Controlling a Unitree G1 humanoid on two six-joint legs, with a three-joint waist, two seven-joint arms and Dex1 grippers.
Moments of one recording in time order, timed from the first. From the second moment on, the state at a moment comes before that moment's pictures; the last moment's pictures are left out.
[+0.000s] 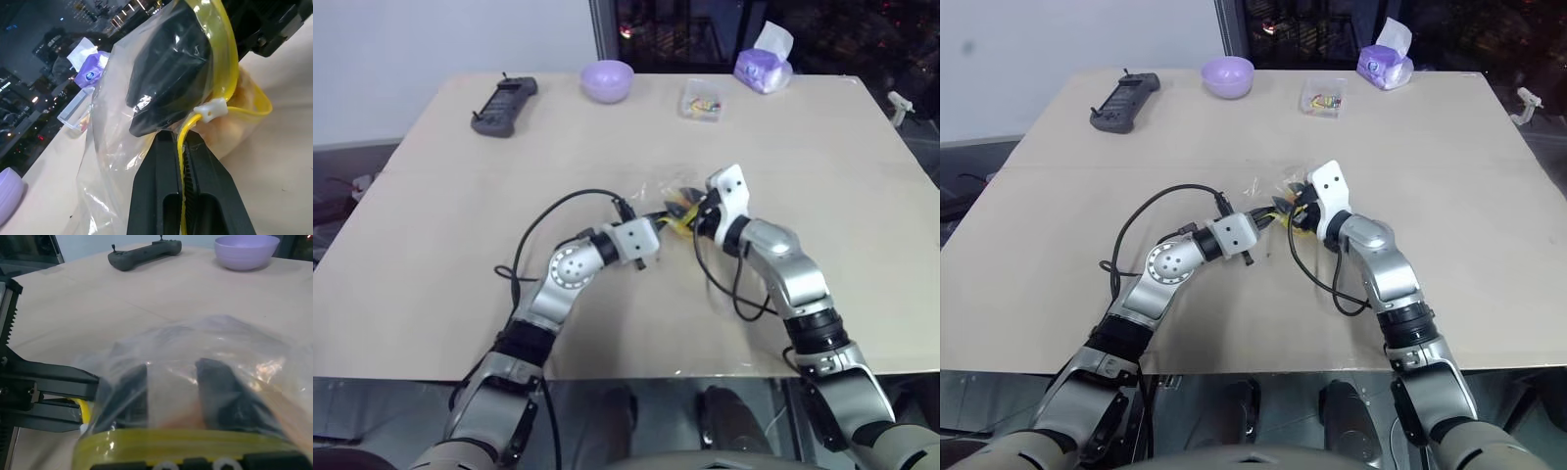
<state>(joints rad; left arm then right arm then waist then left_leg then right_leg) -0.51 0.39 -0.24 0.28 0.22 -0.38 -0.54 -0.58 -0.18 0.17 0.07 0.14 0.38 0.54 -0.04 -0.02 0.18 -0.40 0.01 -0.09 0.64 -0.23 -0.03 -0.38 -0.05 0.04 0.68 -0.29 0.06</state>
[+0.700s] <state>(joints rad) -0.51 0.38 -0.24 0.26 0.21 -0.38 -0.54 -0.54 -0.34 0.19 0.05 0.15 0.36 0.72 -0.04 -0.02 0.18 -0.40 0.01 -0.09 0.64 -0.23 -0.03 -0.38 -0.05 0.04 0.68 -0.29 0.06</state>
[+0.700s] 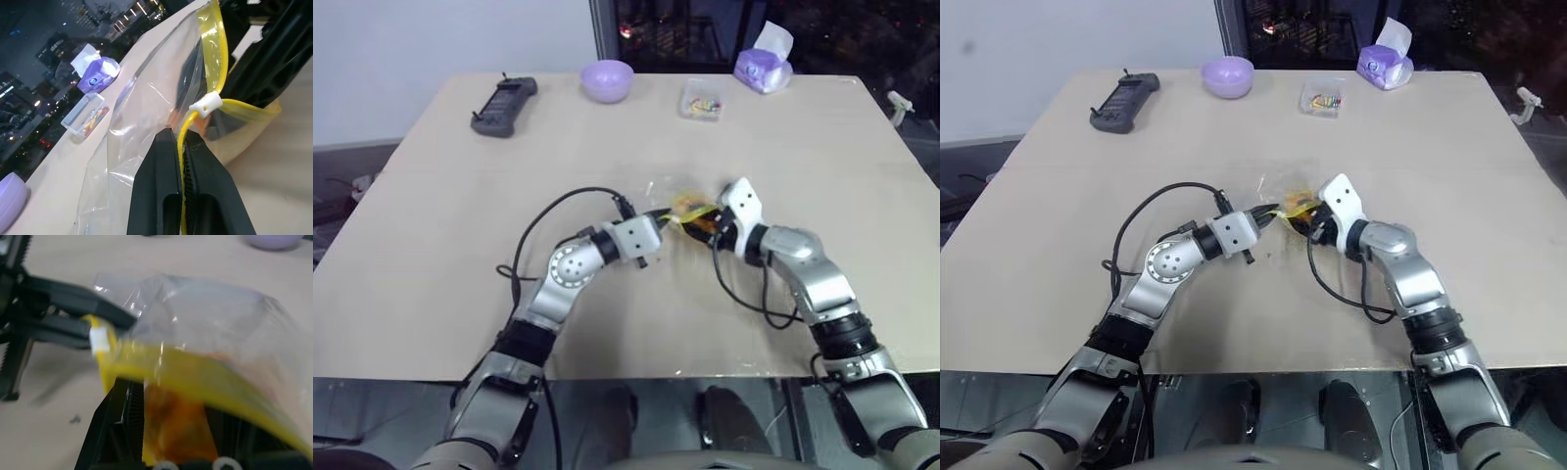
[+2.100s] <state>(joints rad) -0.53 0.37 -0.24 0.27 0.20 -0.38 -0.54 -0.59 -0.55 0.21 0.45 -0.16 -0.25 0.64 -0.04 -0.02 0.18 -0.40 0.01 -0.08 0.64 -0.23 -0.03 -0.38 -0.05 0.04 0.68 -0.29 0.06</state>
